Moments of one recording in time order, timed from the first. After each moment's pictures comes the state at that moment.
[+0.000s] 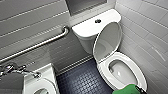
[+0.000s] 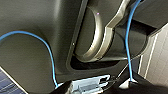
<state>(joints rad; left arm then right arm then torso) 1.51 2.83 -2.17 0.12 0.01 0.05 -0.70 1.98 -0.93 1.83 0.70 -0.99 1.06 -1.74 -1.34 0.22</state>
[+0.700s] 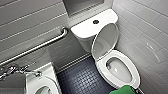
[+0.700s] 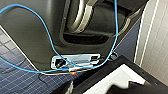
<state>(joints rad) 1.50 2.81 -2.15 0.12 0.01 0.05 -0.72 2.05 -0.97 1.83 0.70 -0.99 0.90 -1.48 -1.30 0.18</state>
